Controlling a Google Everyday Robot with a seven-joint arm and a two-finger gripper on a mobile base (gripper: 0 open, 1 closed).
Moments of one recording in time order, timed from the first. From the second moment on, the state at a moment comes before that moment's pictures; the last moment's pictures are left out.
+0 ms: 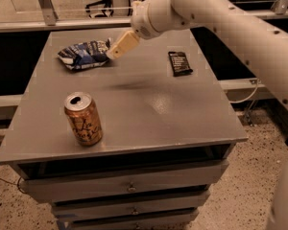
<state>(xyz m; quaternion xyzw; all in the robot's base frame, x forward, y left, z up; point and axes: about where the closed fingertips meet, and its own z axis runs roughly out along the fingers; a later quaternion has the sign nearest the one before) 0.731 0.056 0.939 -0.55 0.66 0.12 0.50</state>
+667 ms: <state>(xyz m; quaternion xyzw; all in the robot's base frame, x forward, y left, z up) 0.779 0.136 0.904 -0.55 0.65 0.19 0.49</state>
